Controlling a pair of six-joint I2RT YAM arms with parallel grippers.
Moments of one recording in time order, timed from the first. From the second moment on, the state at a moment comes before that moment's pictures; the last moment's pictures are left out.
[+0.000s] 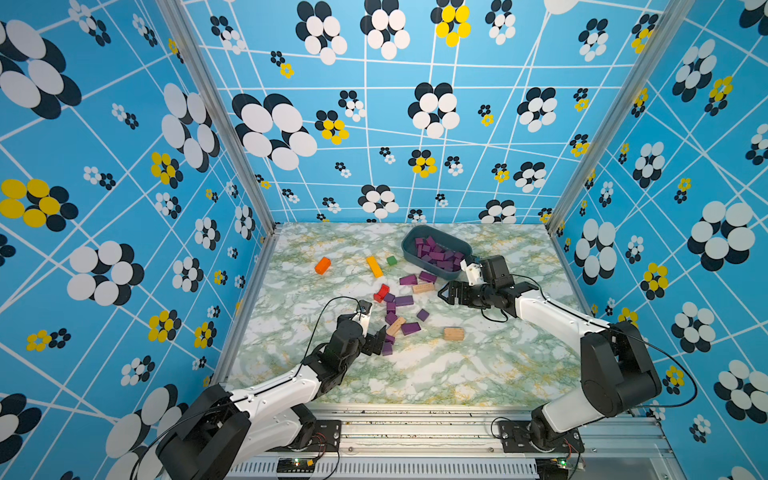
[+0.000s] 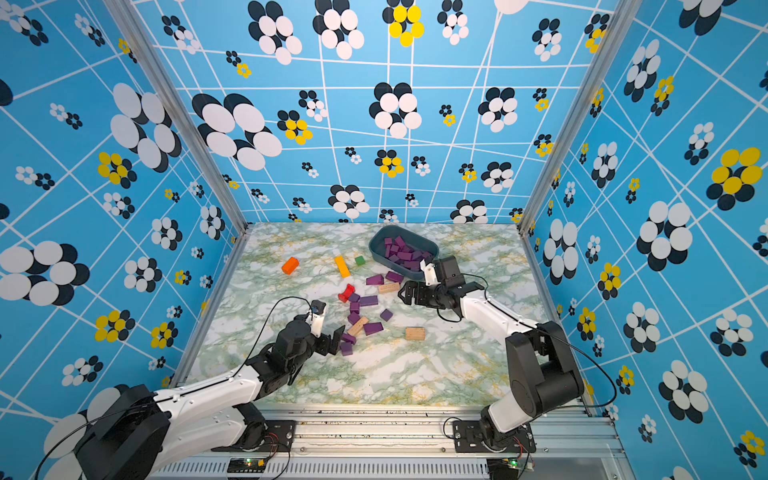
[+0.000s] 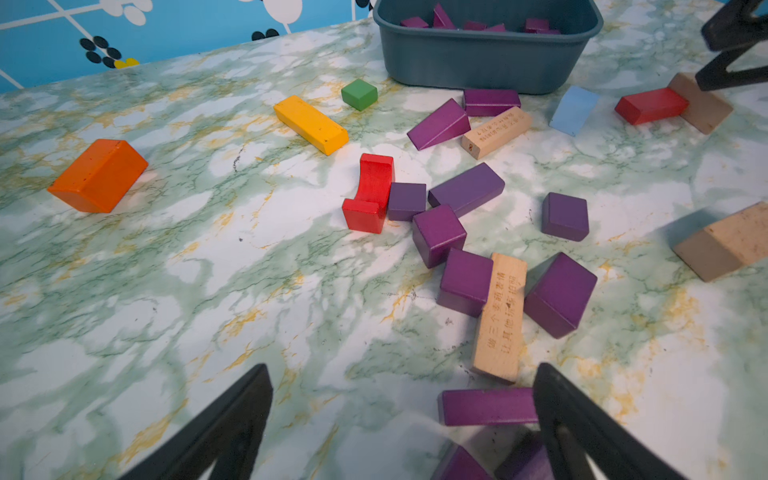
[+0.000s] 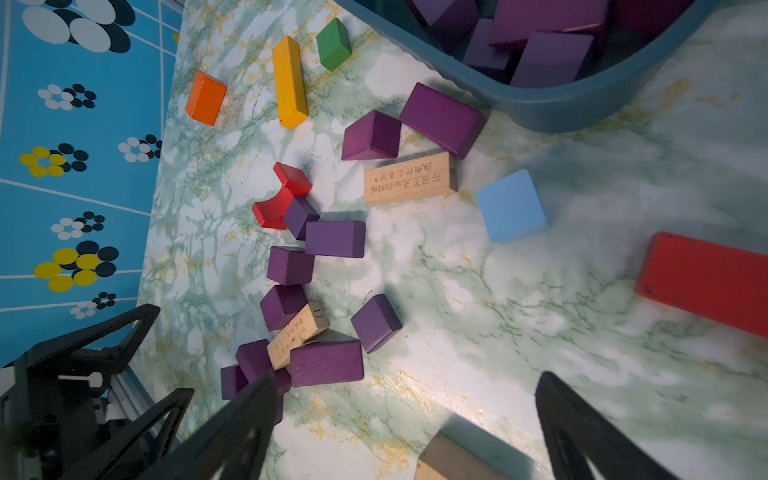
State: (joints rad) left arm -0.67 1.12 0.29 0.31 -0.22 -0.10; right arm 0.36 1.55 0.95 -0.26 -0.37 0.41
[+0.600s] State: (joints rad) left arm -0.65 1.22 0.35 0.29 -0.07 -0.14; right arm 0.47 1.40 0.86 -0.22 -0.37 0.53
